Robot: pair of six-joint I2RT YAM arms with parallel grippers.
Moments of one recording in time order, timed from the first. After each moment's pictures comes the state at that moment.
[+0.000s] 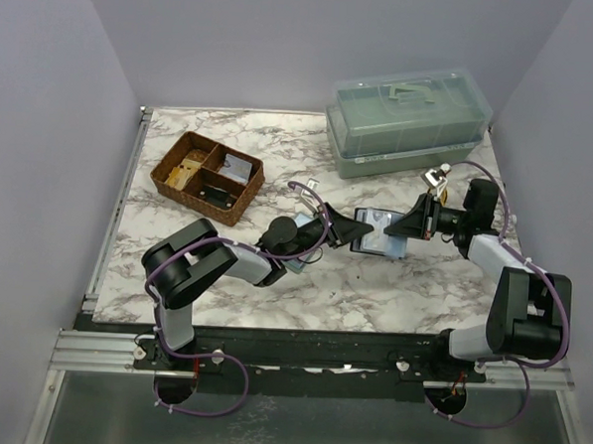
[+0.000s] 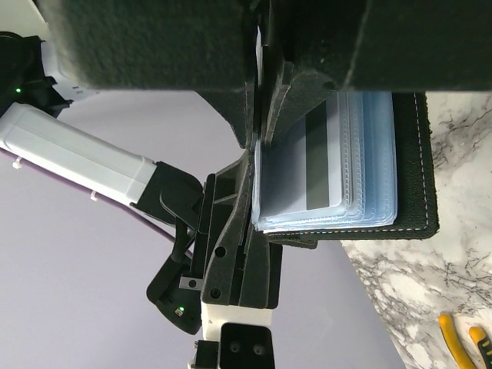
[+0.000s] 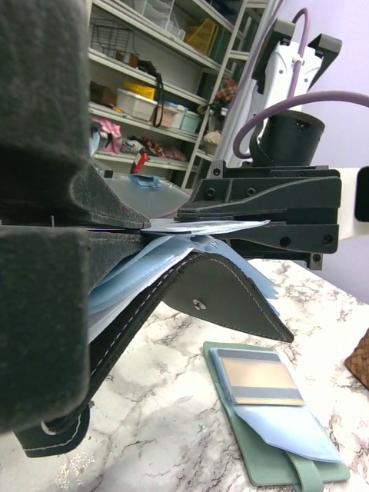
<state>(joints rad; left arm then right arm) -0.89 1.82 0.71 1.31 0.18 -1.23 -0.13 1.42 0.68 0.25 -1.55 0.53</state>
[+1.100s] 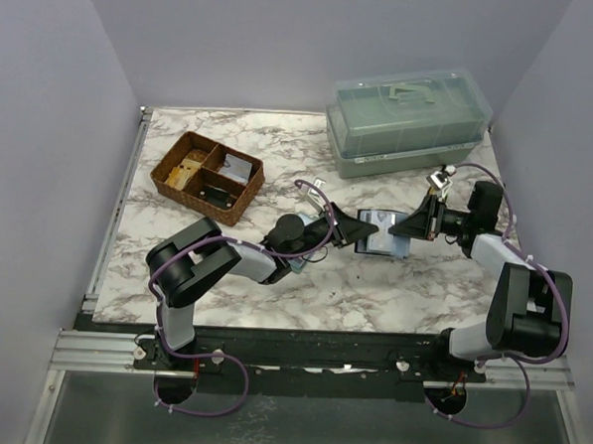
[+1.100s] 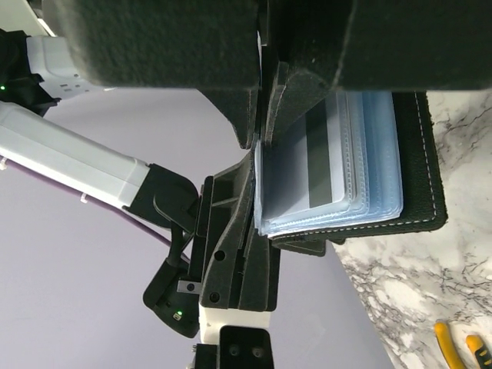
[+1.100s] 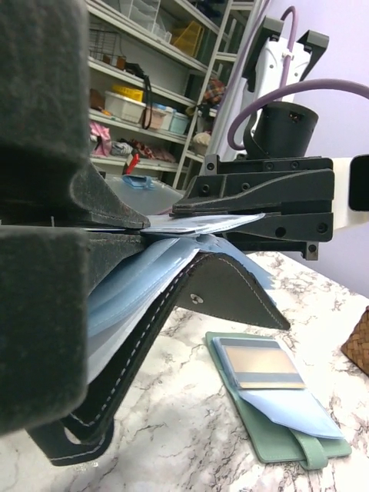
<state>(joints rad) -0.90 1.84 0.76 1.26 0.22 -1.23 -0.15 1.44 0.68 0.22 -1.56 0.50</state>
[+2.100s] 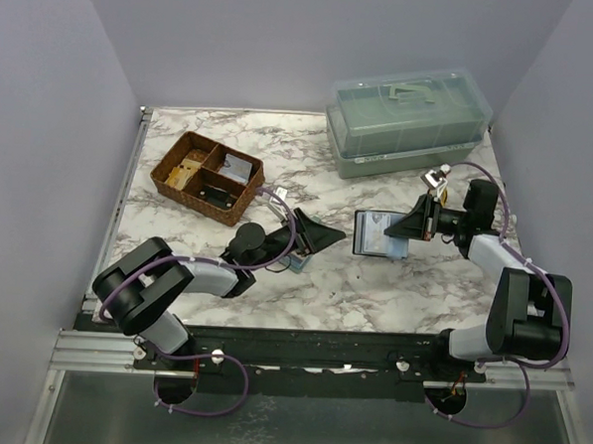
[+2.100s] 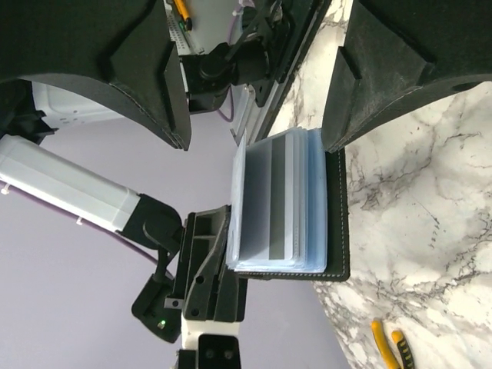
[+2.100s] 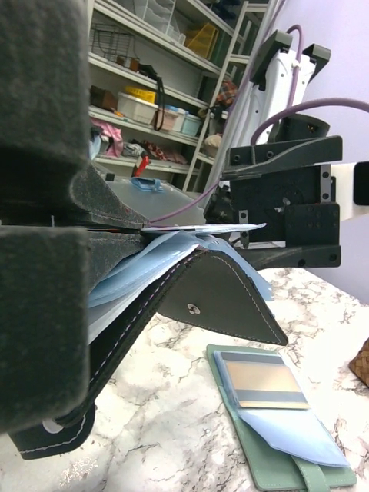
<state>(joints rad) -0.79 1.52 0.45 1.18 0.25 -1.15 -0.12 1.42 0.68 0.22 -1.56 0.51</state>
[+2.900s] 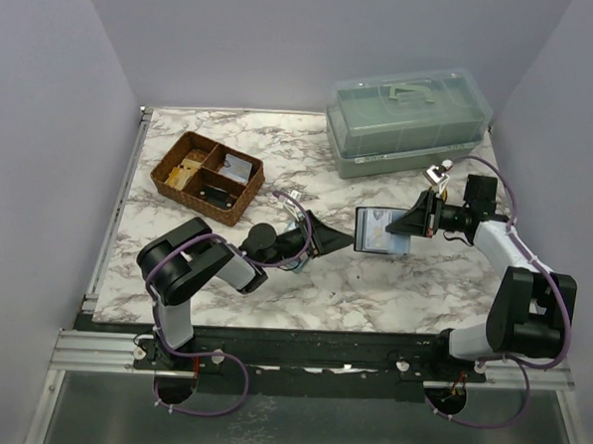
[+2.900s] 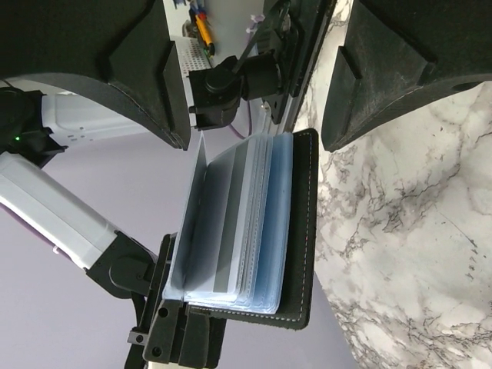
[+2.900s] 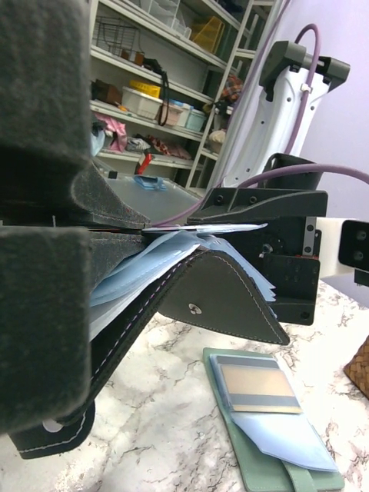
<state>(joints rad) -0.79 1.81 0.53 1.43 0.36 -1.26 -0.12 1.43 0.83 -0.27 -1.56 0.14</state>
